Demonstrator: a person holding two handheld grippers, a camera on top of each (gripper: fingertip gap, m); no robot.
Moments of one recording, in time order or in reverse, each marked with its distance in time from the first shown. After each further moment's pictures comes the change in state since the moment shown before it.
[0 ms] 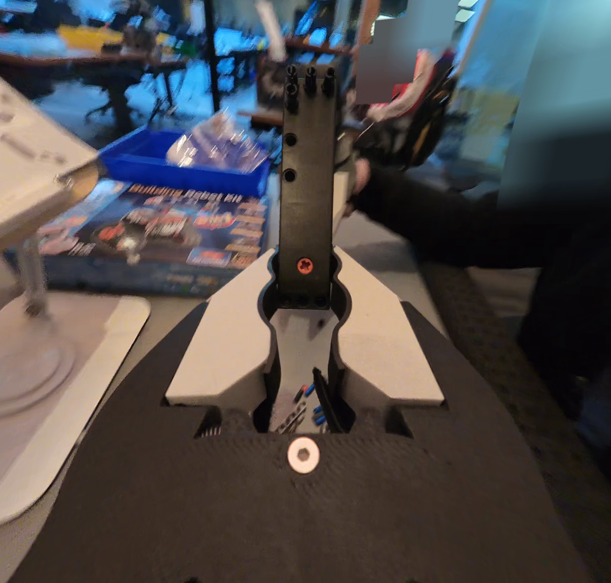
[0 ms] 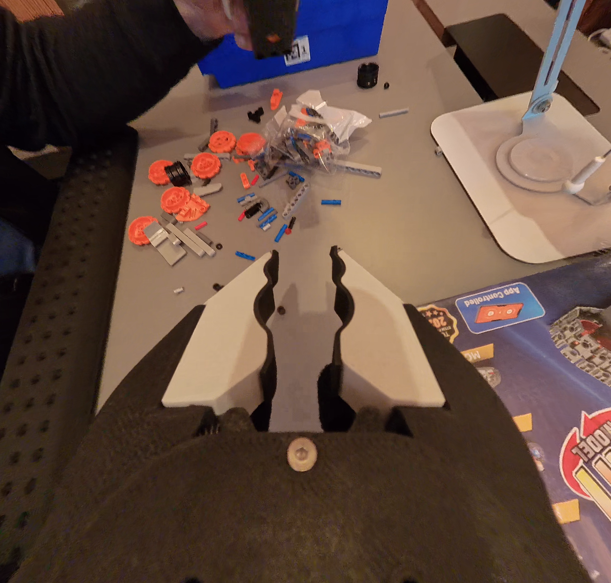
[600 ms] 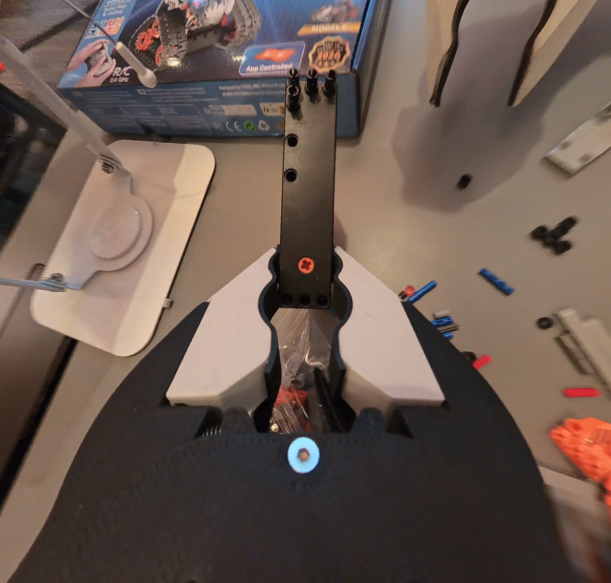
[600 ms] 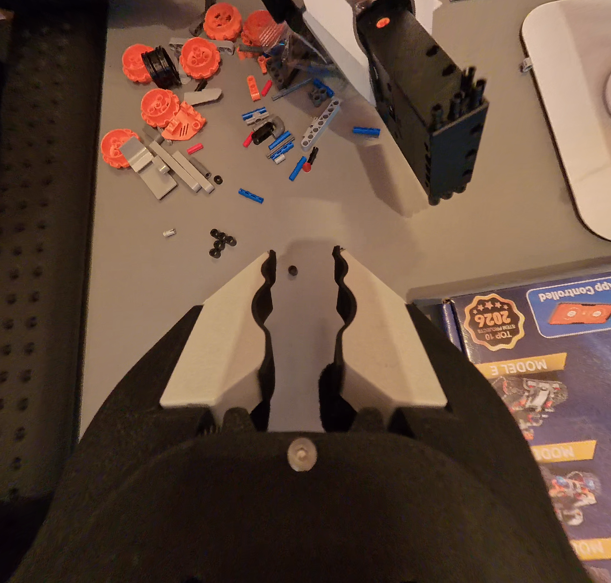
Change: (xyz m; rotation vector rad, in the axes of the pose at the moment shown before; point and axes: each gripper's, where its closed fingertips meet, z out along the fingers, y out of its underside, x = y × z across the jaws) left arm -0.058 0.129 0.026 -0.584 -0.417 0.224; right arm -0.016 0.047 0.028 -0.253 -0.046 -0.075
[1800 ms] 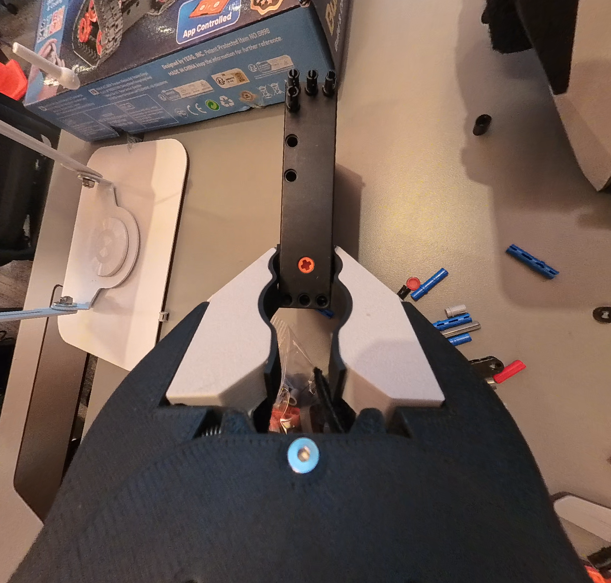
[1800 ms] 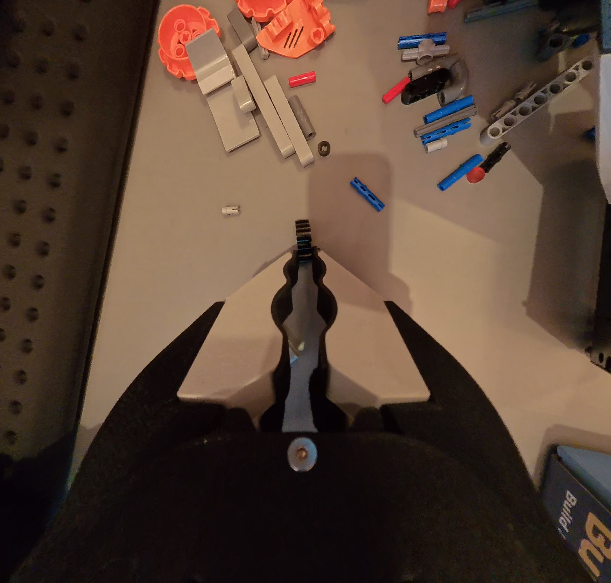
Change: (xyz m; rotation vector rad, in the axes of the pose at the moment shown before) left arm 0.019 0.013 0.024 -0.118 -0.050 0.182; right arm -0.074 0.028 0.073 -0.244 -0.244 -0.226
